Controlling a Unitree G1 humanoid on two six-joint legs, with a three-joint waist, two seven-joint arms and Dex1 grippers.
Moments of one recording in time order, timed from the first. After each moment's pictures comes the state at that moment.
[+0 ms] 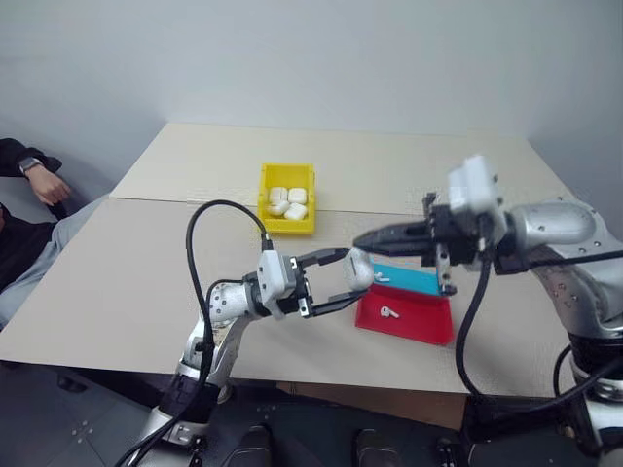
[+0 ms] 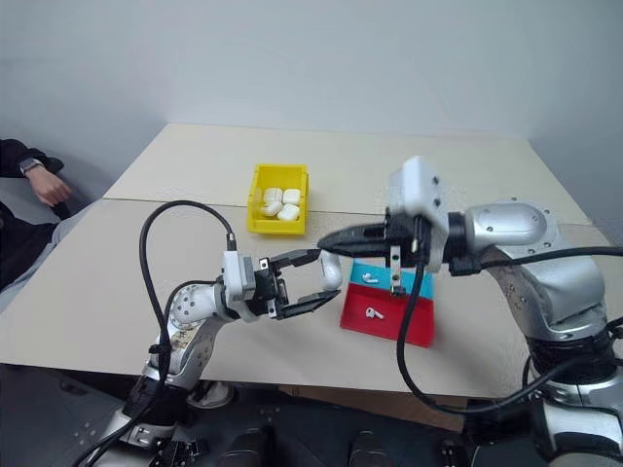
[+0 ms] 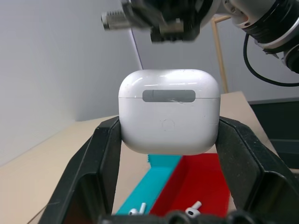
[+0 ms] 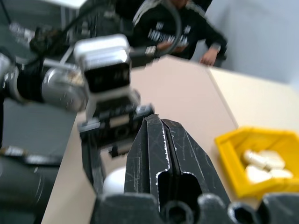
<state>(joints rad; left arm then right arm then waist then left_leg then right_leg) -0.46 0.23 -0.16 0.00 -0.32 -0.16 -0.97 -0.74 -0.79 -0.06 -0.36 0.72 0.60 1.06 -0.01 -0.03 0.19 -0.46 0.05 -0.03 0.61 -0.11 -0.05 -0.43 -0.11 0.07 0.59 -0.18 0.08</state>
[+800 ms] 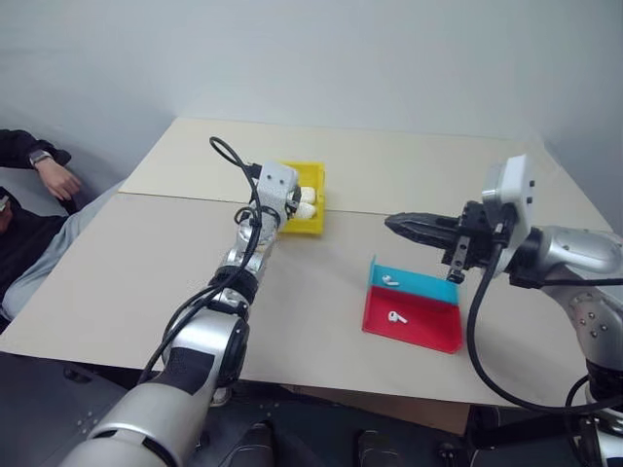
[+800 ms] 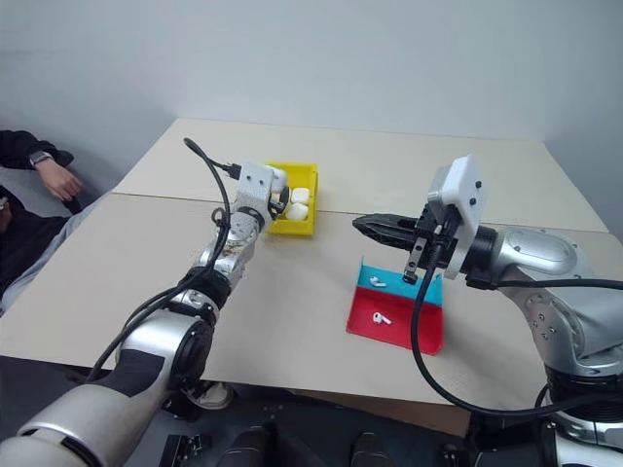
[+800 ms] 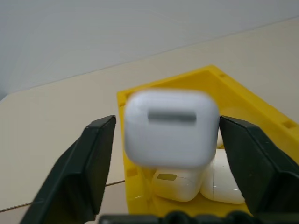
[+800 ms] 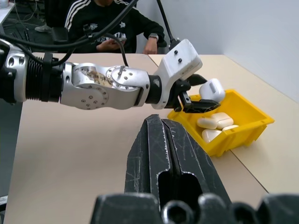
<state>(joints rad) -1.21 0.13 0.04 1.20 0.07 -0.18 -0.03 -0.51 -0.80 -0.17 -0.46 0.74 0.69 0.81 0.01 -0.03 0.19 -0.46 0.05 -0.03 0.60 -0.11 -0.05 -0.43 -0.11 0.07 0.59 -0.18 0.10</state>
